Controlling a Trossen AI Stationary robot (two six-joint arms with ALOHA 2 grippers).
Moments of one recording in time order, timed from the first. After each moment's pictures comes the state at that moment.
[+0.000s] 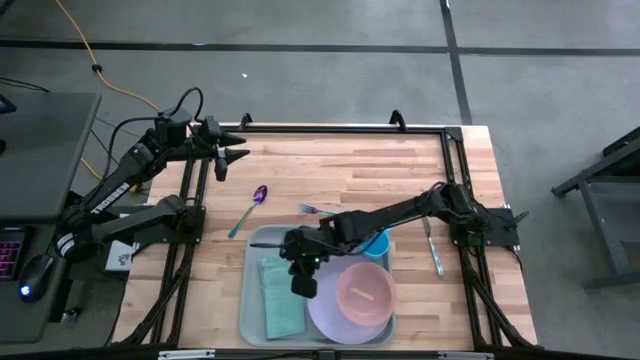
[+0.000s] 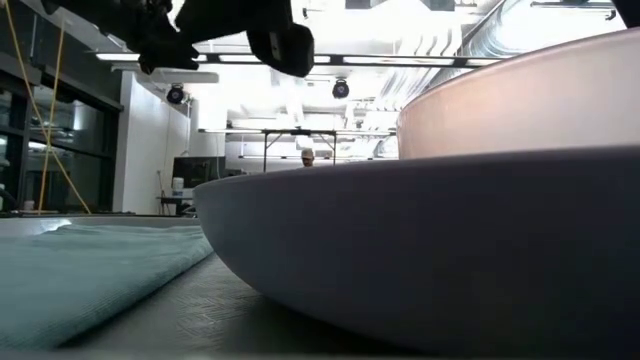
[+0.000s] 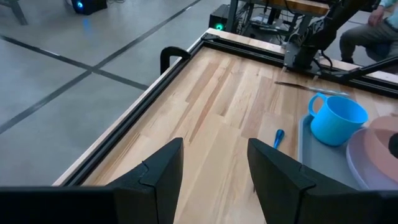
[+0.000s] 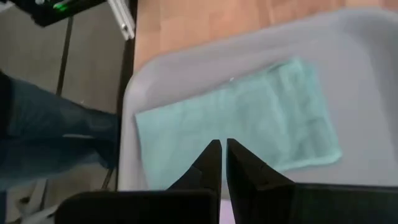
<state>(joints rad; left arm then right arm) 0.84 0.68 0.80 -0.53 0.45 0.12 0.25 2.15 1.93 -0.60 -0.16 0.47</state>
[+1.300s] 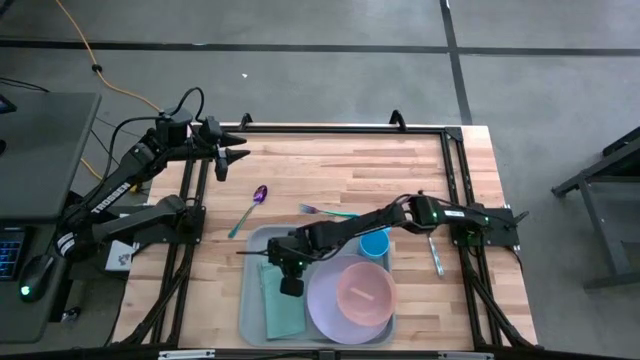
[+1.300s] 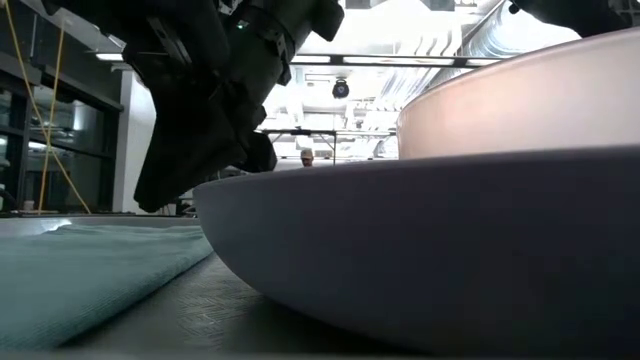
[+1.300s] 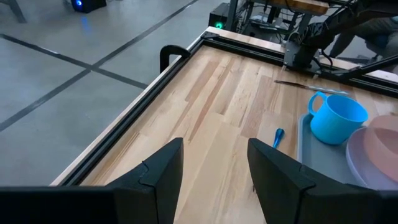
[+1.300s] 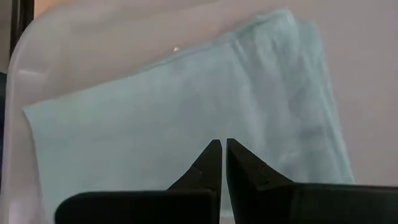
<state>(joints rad) 0.84 0.69 0.80 -0.53 0.45 0.12 0.21 2.45 2.12 -0.66 -0.17 0.39</state>
